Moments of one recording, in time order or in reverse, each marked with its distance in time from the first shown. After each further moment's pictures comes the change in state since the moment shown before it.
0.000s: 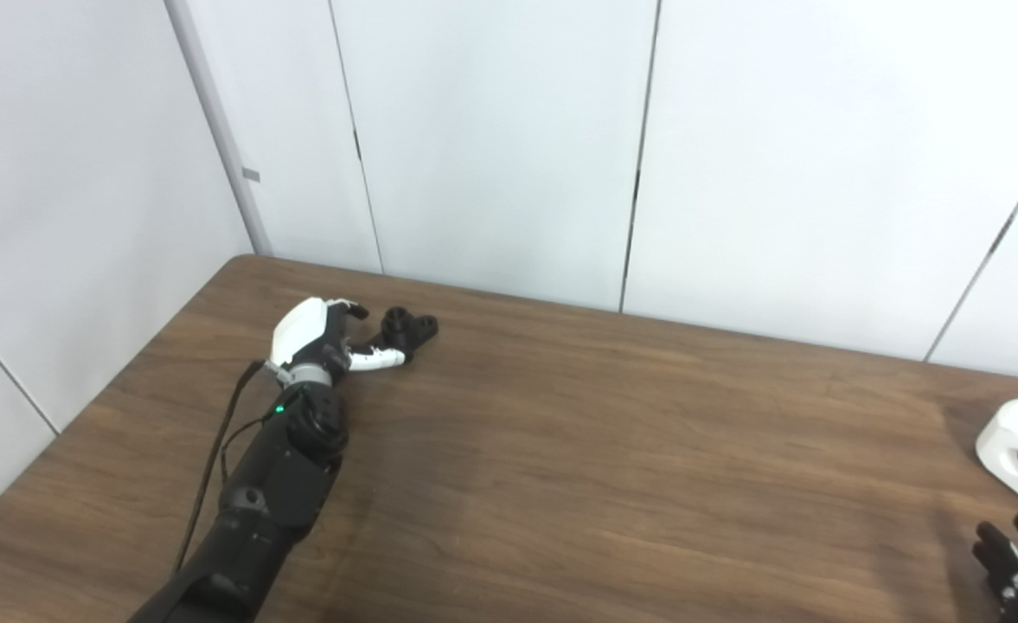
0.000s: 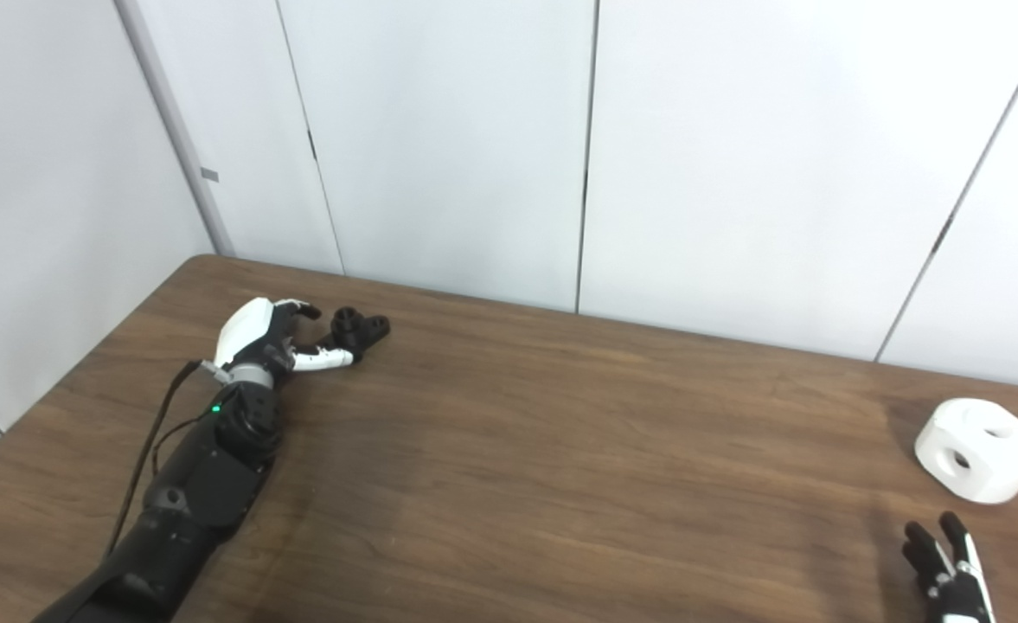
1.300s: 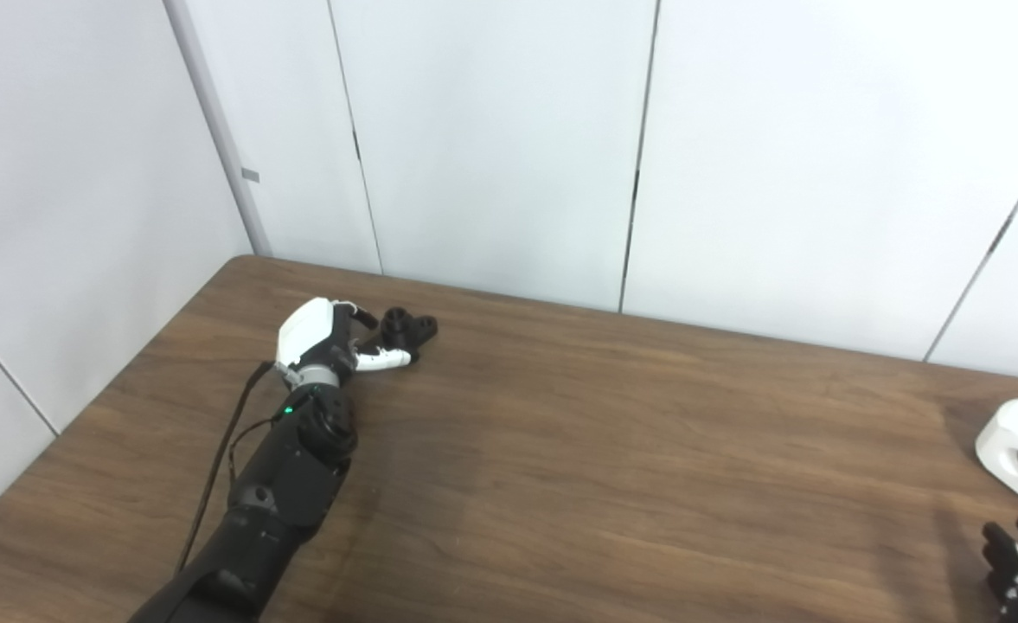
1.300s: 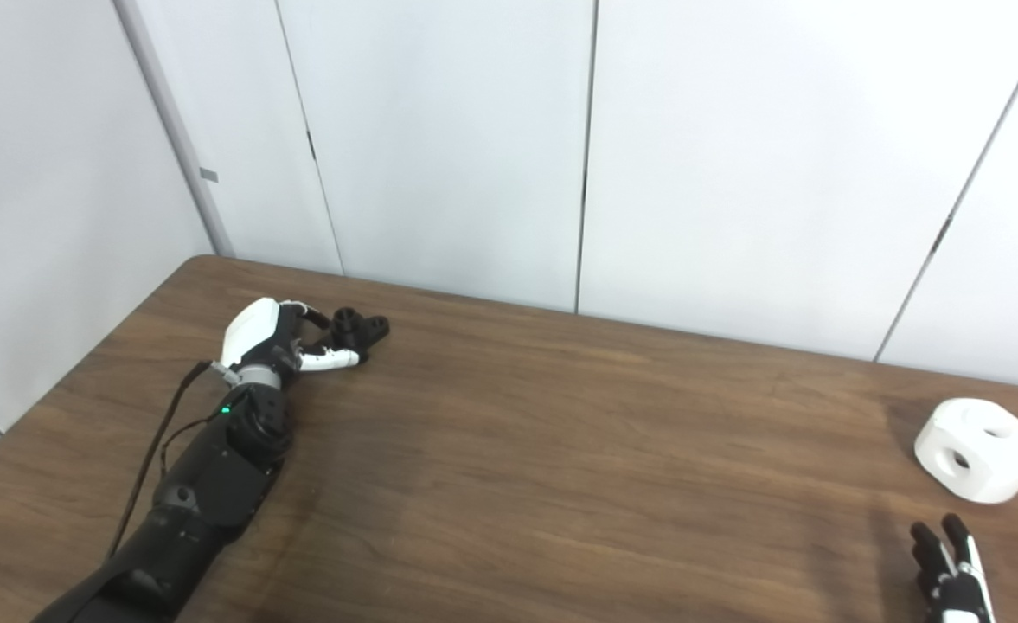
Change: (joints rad) left arm -0.006 0.001 -0.041 0.022 -0.007 0.013 0.036; right arm 0.004 0.000 0.000 -0.012 0.003 0.013 0.002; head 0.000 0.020
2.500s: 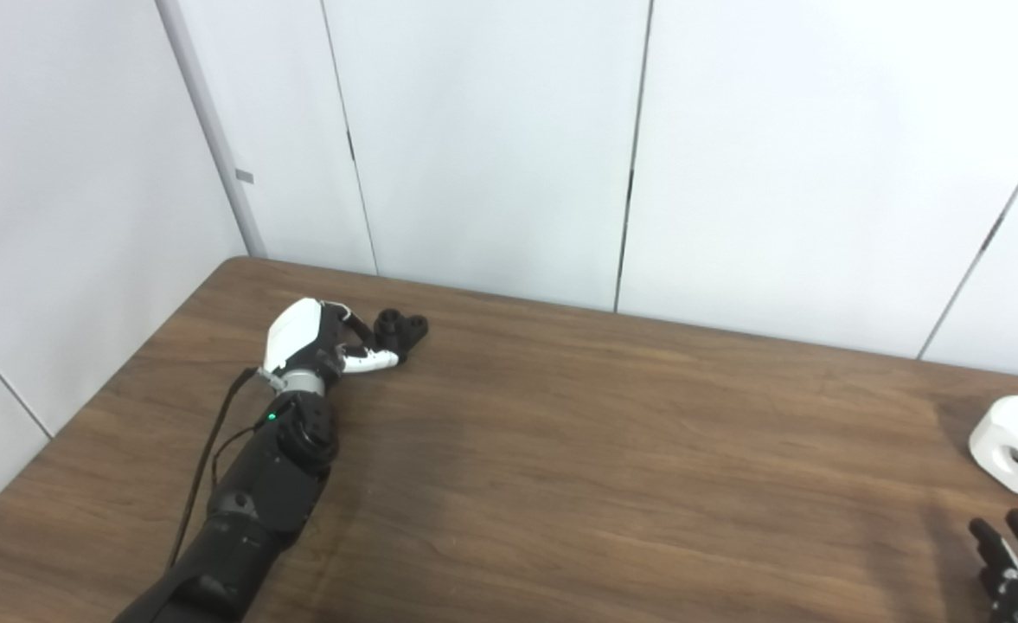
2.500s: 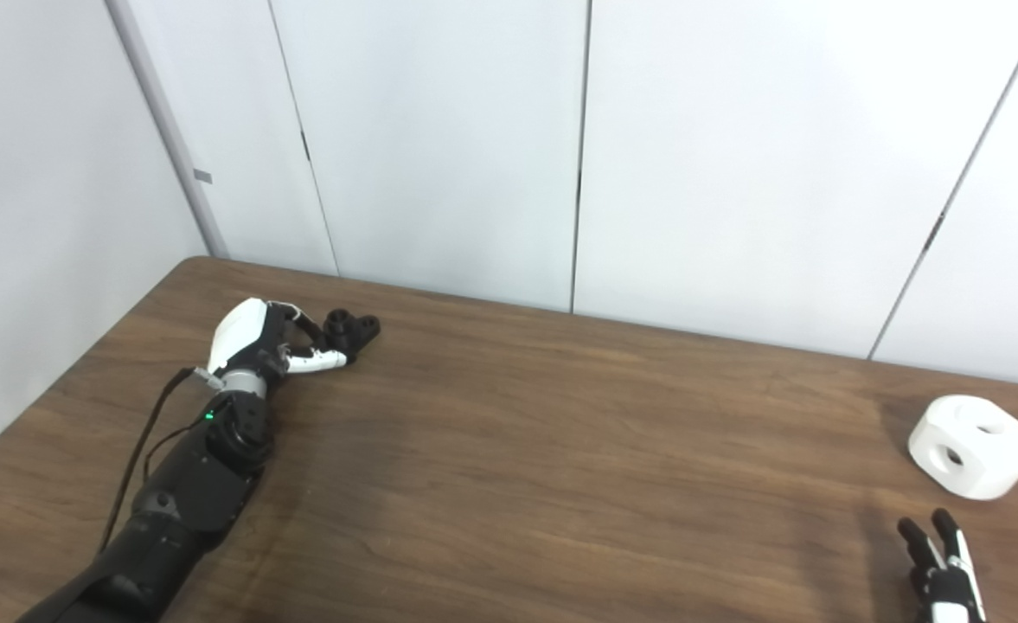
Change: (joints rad) left arm 0.017 0.019 -0.008 0.018 -0.044 -0.125 -0.004; right arm 0.006 0.002 0.006 -0.031 -0.009 0.041 -0.010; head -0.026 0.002
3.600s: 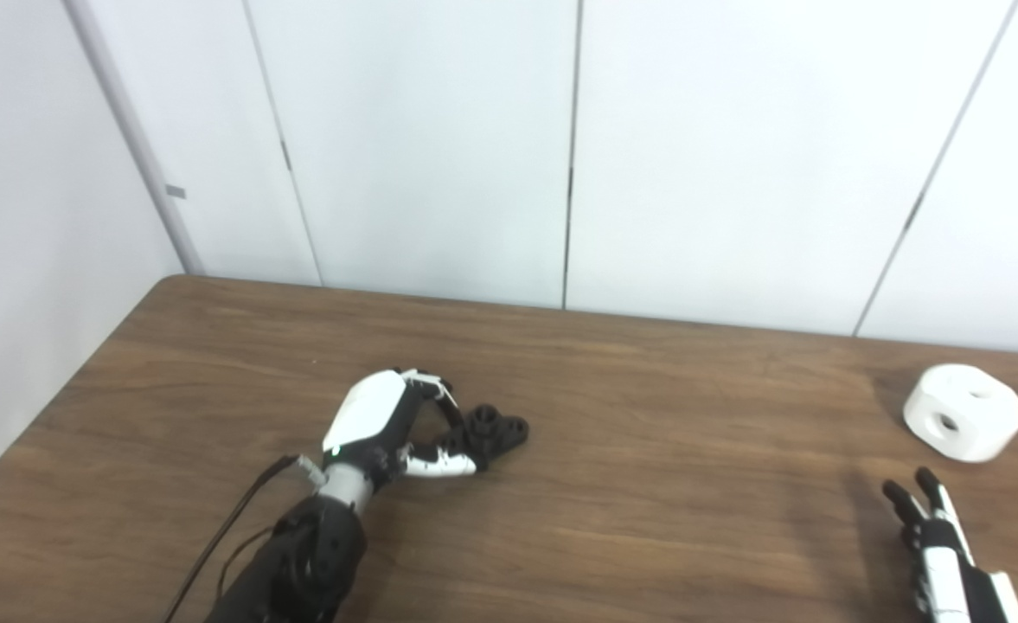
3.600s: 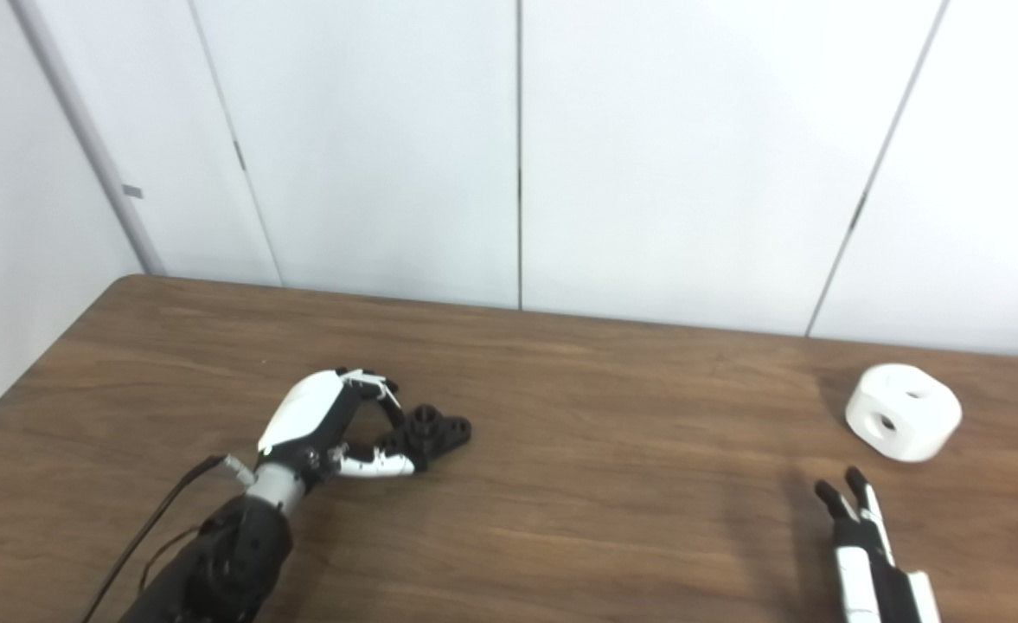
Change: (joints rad) left arm 0.293 -0.078 -0.222 -0.615 0.153 -0.014 -0.200; right arm -0.002 0.019 0.055 -0.033 -0.077 0.040 -0.045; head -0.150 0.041
